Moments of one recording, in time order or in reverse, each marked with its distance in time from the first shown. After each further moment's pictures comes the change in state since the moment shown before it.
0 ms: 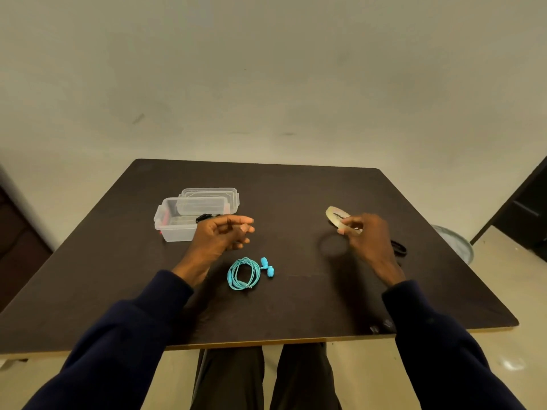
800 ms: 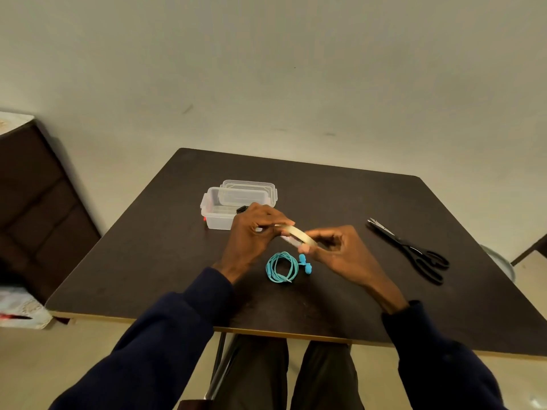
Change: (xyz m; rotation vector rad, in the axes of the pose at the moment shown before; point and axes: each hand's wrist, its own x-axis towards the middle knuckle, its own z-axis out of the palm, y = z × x) left_hand -0.017 0.006 -0.009 0.485 0.132 0.618; right_hand -0.054 -0.121 0.039 0.465 -0.555 -0.268
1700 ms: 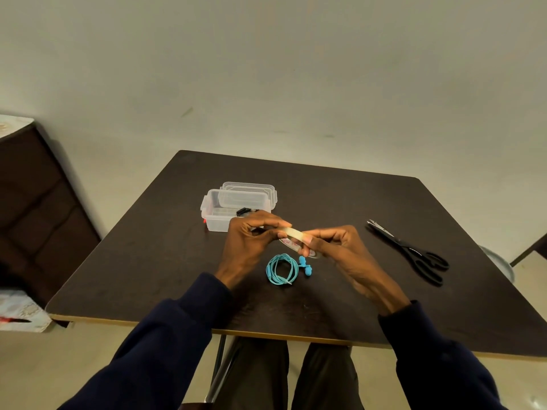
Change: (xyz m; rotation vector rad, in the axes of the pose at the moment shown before) left_hand -0.008 -0.001 0.001 -0.369 0.032 -0.136; right_hand -0.002 -0.010 0.006 0.457 0.033 0.105
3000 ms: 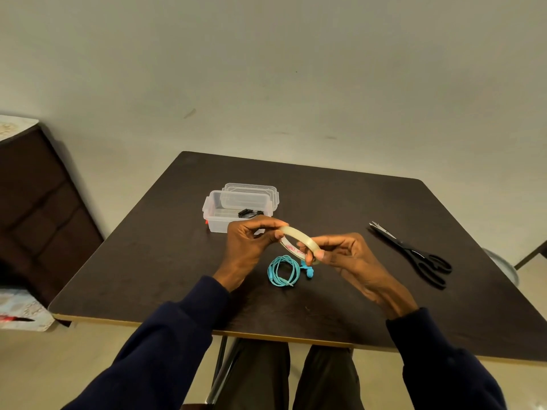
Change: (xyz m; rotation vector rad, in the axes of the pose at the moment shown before) left_hand -0.003 -0.004 0.002 -0.136 0.071 -0.082; right_hand -0.007 0.008 -0.015 0.099 -0.155 -0.012
